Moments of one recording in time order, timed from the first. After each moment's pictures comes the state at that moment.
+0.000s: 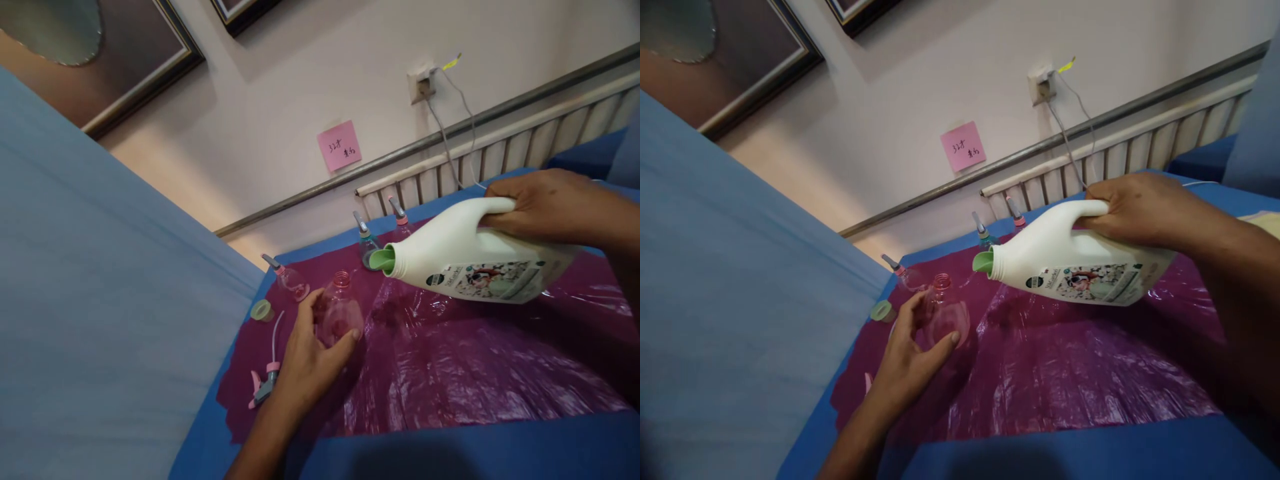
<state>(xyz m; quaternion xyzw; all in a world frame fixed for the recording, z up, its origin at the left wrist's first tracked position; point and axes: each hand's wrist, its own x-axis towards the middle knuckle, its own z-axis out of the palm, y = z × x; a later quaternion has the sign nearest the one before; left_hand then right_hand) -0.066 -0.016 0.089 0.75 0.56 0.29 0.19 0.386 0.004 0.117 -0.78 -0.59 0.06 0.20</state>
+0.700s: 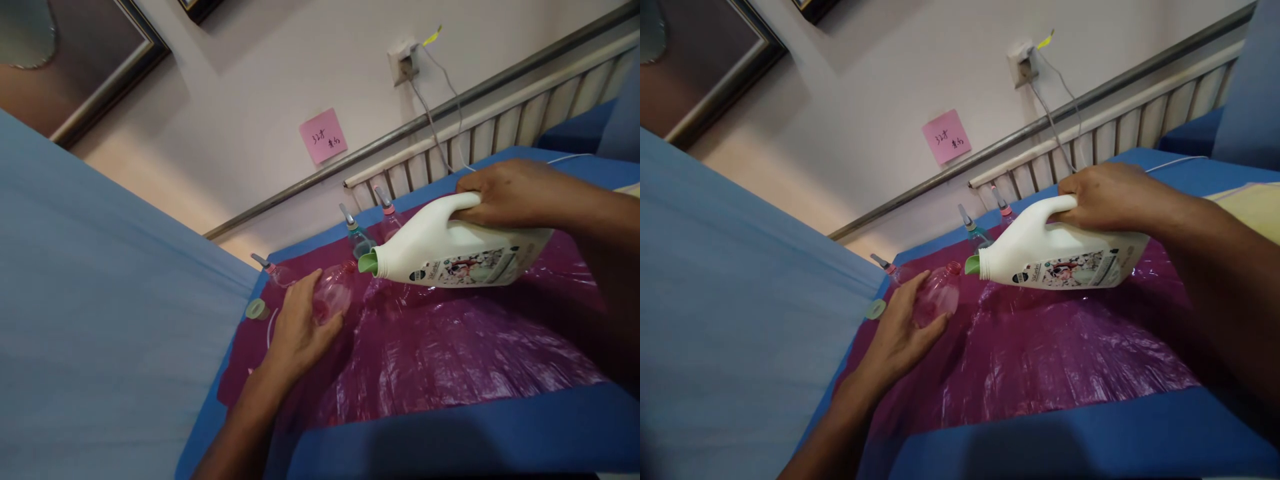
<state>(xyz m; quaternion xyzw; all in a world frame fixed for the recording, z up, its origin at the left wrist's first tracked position) -0.063 0.019 0.109 0.87 0.46 0.17 0.03 0.382 0.014 0.111 -0.75 -0.64 0.03 0.14</state>
